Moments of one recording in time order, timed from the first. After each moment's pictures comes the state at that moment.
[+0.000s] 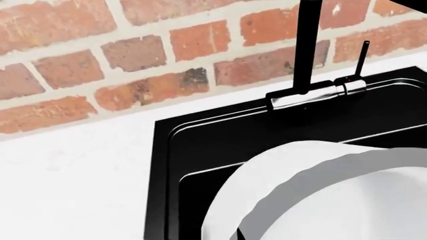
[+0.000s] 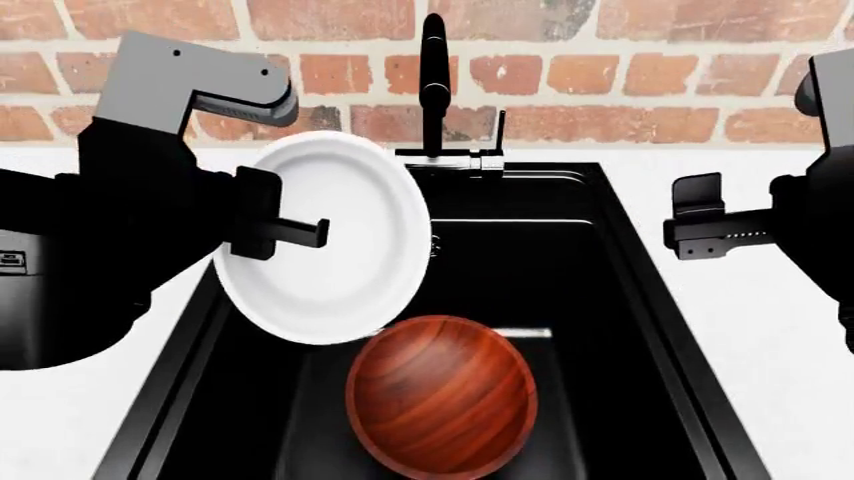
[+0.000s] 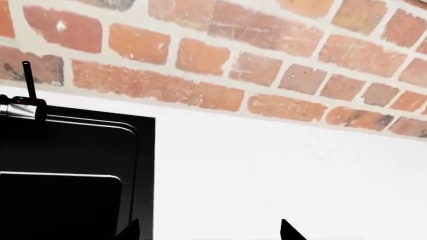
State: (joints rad) left arm -1.70 -0.88 1.21 0.35 -2.12 -0.73 -1.16; right arm 1.58 1.10 -1.05 -0.36 1.97 0.87 1.25
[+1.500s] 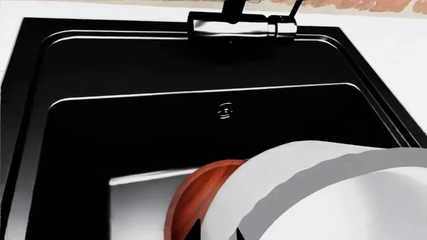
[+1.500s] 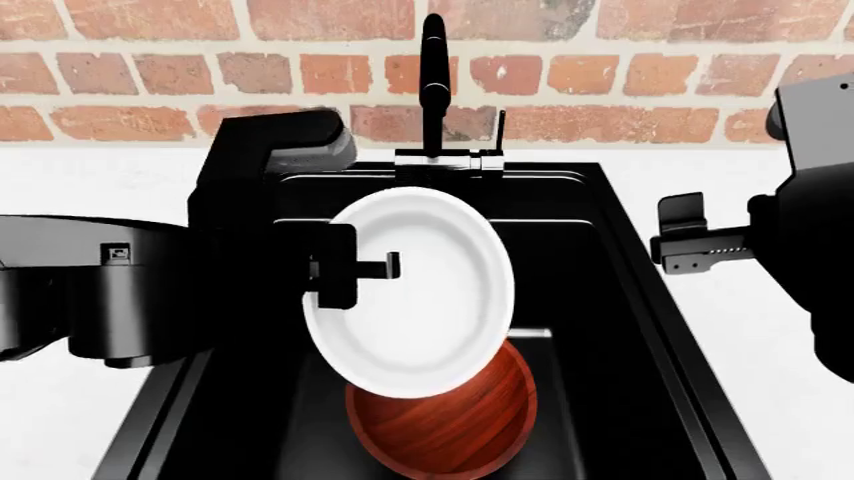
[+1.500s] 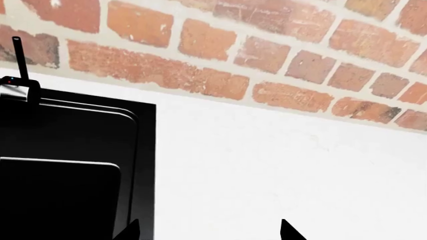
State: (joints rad) left arm -1.51 -0.78 1.20 0.28 -2.30 -0.55 -1.08; right arm 1.53 1.08 -1.07 -0.35 1.92 0.85 1.23
